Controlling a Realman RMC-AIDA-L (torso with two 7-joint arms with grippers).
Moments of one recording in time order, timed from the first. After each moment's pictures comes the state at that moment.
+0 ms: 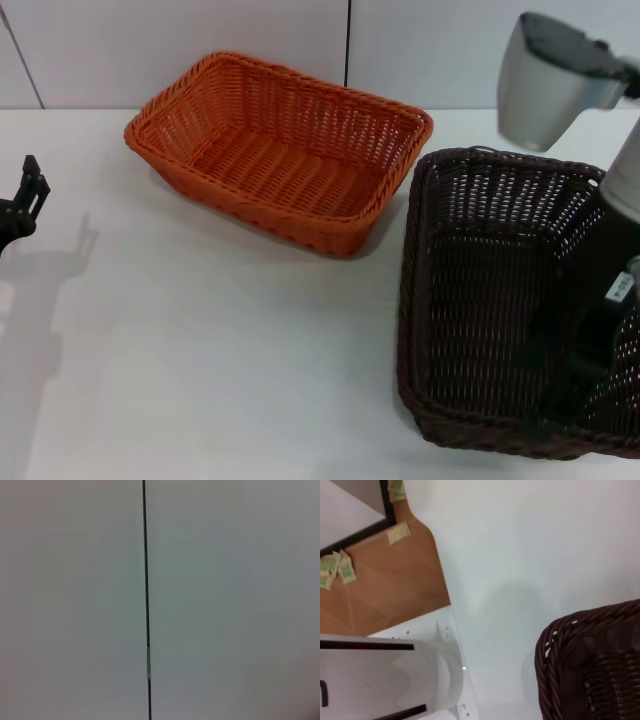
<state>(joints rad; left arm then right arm) -0.22 -2.07 -1.24 -0.49 2.52 0.98 0.07 0.99 2.03 -1.24 -1.17 -2.49 -2.16 2.32</state>
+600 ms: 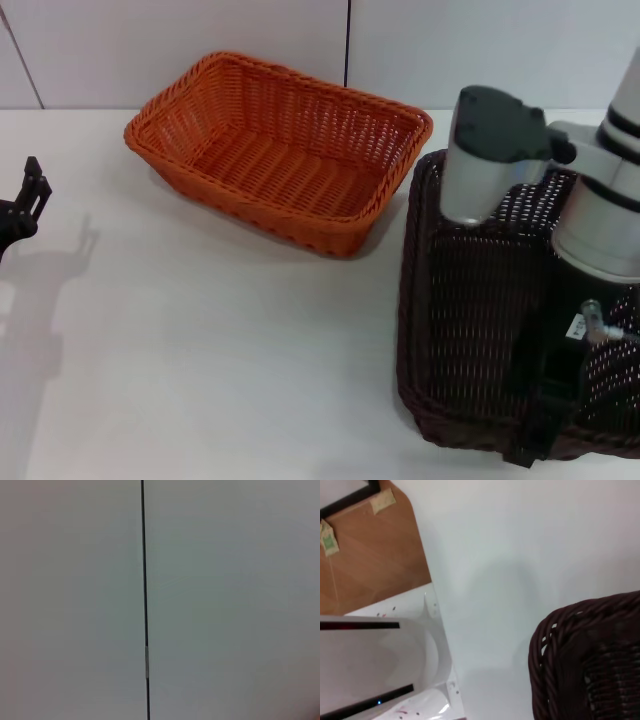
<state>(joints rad) -0.22 -2.07 -1.23 -0.49 2.52 0.98 0.07 1.00 2.07 -1.37 -1.07 -2.54 -2.03 2.32</state>
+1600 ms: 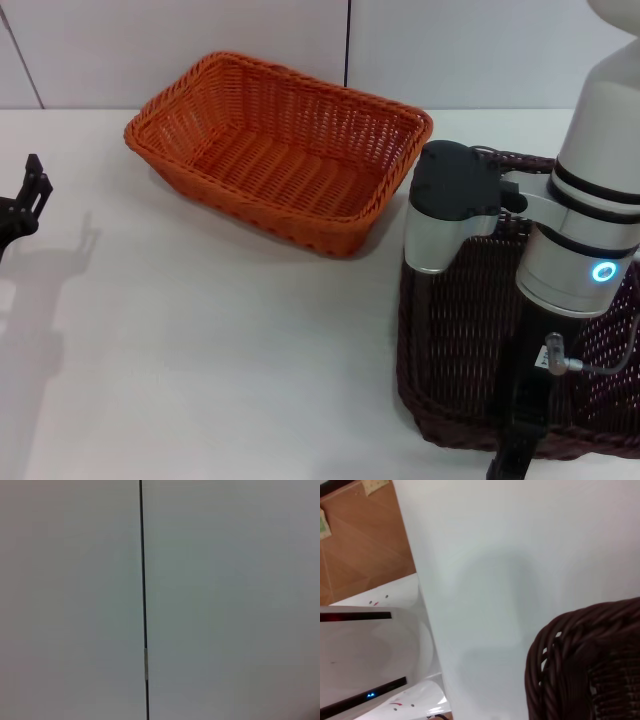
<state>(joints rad) -0.23 -2.07 -1.24 -0.48 2.52 0.99 0.07 1.02 2.08 -1.49 -0.93 -2.51 -1.90 2.33</state>
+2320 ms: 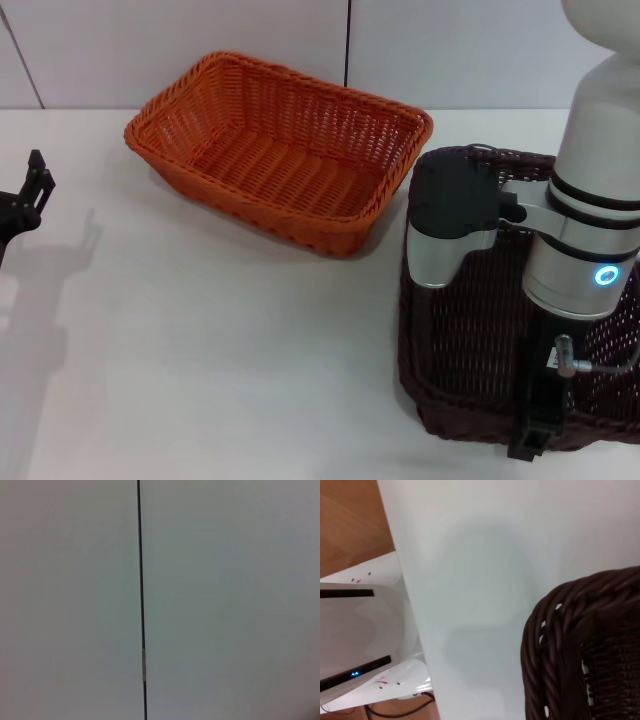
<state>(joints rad) -0.25 -2.07 -1.24 -0.47 2.52 0.98 0.07 1.03 2.08 -1.54 -0.90 -2.54 -1.88 2.33</state>
